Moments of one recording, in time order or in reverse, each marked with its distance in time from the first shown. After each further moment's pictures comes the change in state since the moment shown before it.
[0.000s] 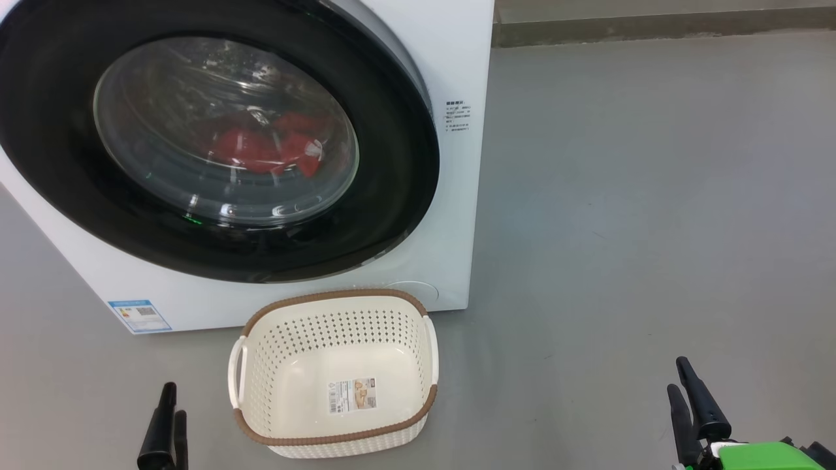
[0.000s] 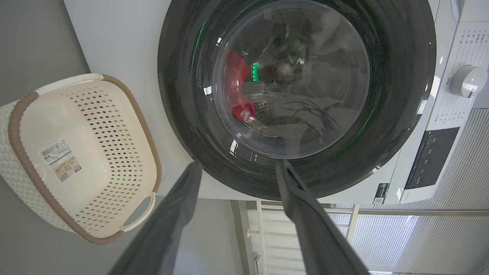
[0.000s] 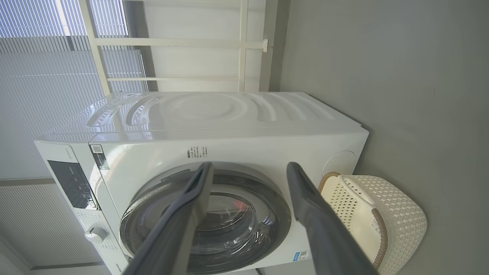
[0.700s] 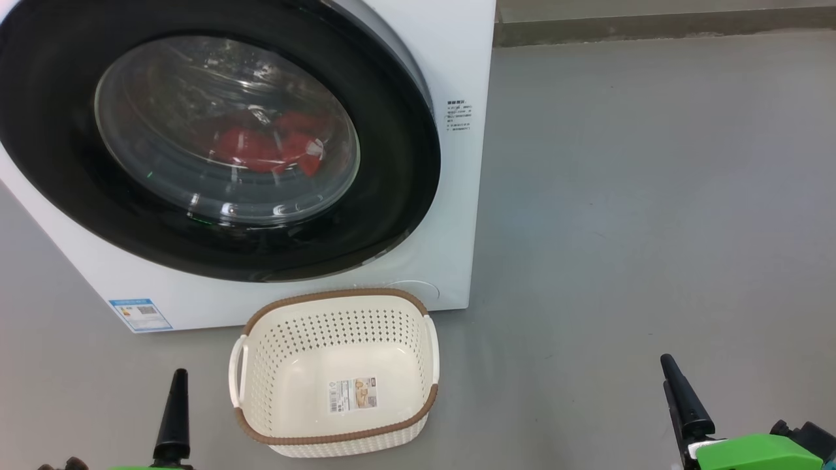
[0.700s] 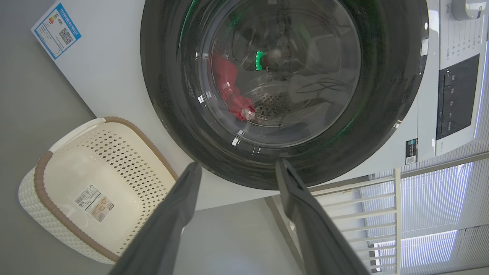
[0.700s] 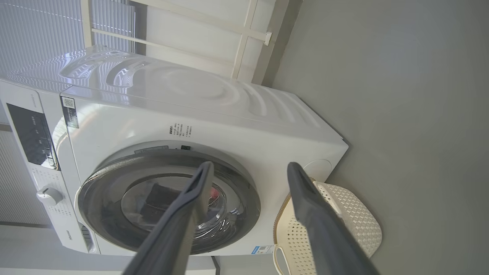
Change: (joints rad) left arm 0.001 0.003 -0.026 -0.051 0.307 0.000 -0.063; right arm -0.003 -0.038 0.071 -0.005 -0.201 0.000 -0.064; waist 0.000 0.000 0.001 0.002
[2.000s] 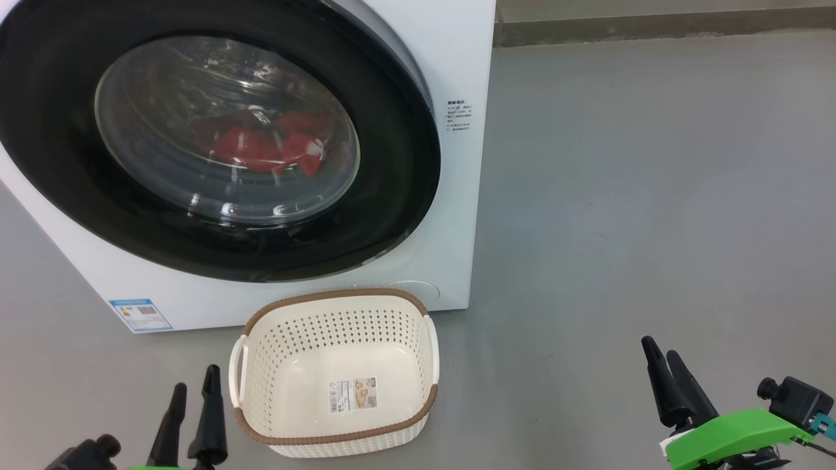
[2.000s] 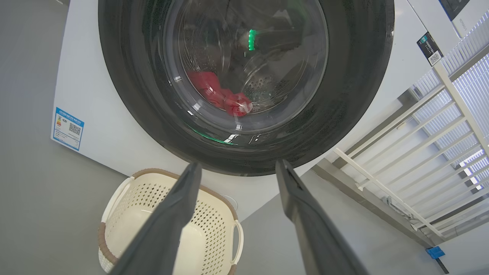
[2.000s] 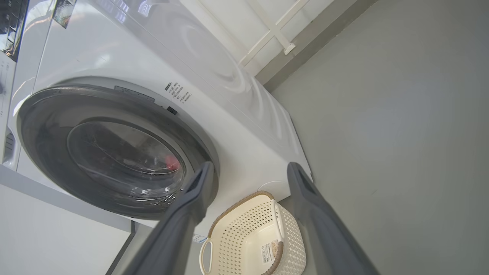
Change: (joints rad) left arm 0.026 0.007 -0.060 -0.058 0.514 0.004 -0.109; right arm -0.043 -0.083 0.097 -0.005 -0.418 0.000 -0.108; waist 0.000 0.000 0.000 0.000
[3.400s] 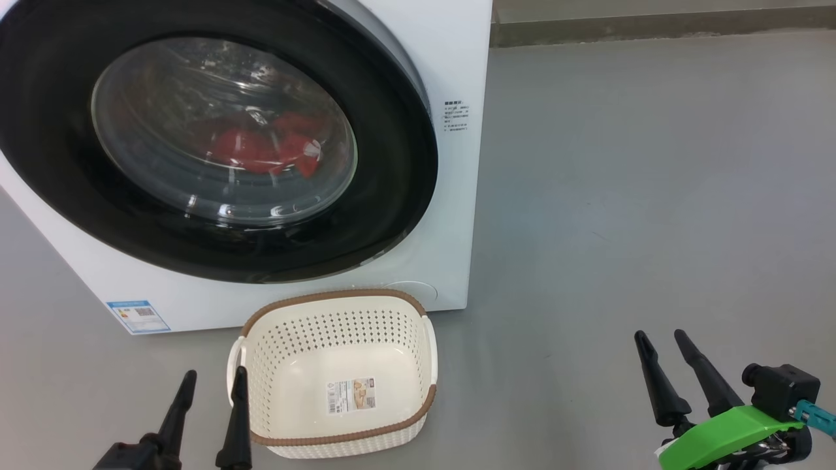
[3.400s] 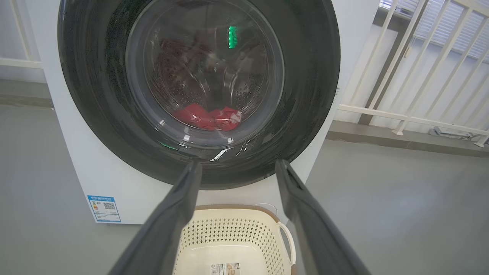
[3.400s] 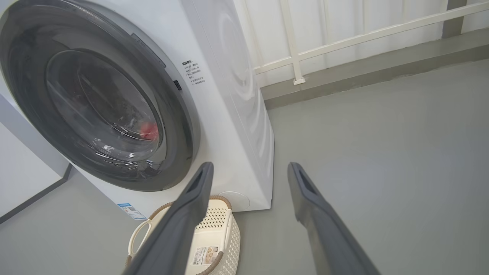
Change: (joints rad) left arm 0.035 0.010 -0.043 -0.057 0.467 0.017 -0.122; right arm -0.014 -0.064 0.046 -0.012 -0.410 0.000 -0.122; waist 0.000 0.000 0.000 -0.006
